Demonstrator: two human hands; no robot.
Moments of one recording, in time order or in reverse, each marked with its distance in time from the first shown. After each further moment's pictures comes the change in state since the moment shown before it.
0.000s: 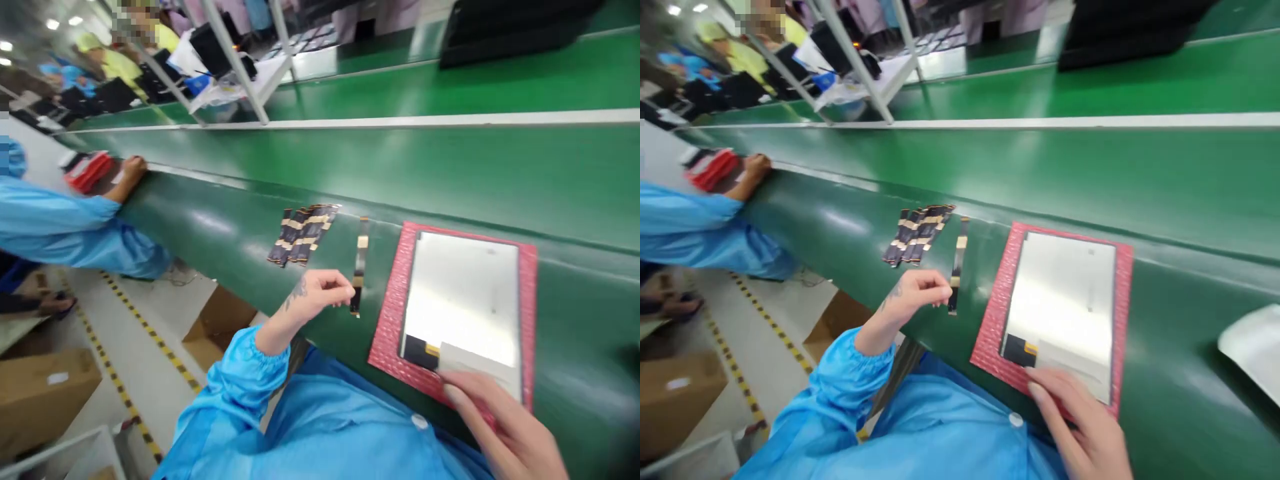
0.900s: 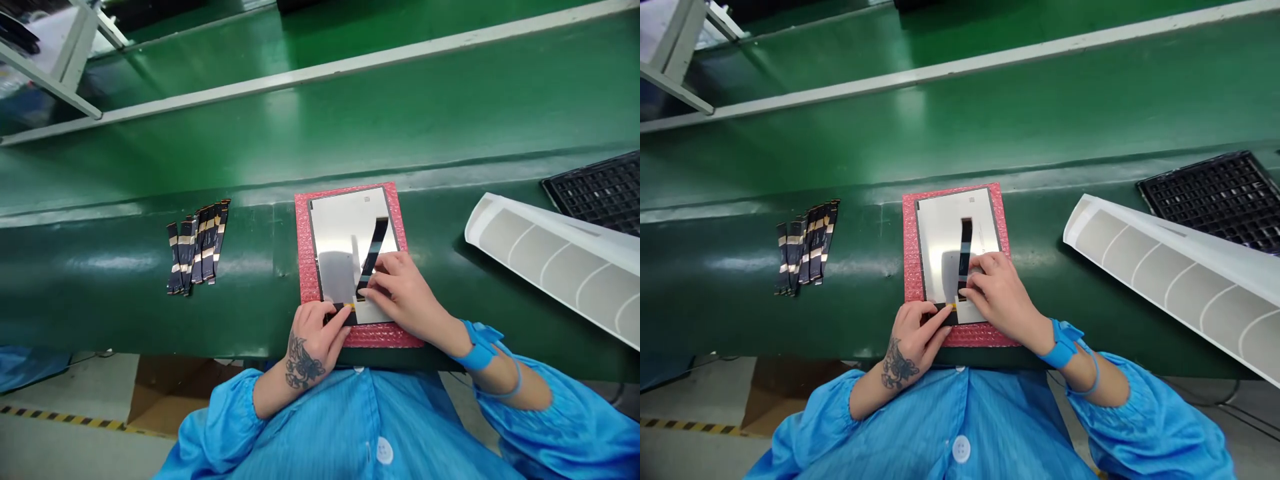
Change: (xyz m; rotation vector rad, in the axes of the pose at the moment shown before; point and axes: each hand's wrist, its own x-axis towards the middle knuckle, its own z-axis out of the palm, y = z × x) left_hand -0.017 -0.073 0.106 0.926 -0.062 0.831; right_hand 0.065 0.021 -0.031 -0.395 0.014 -0.305
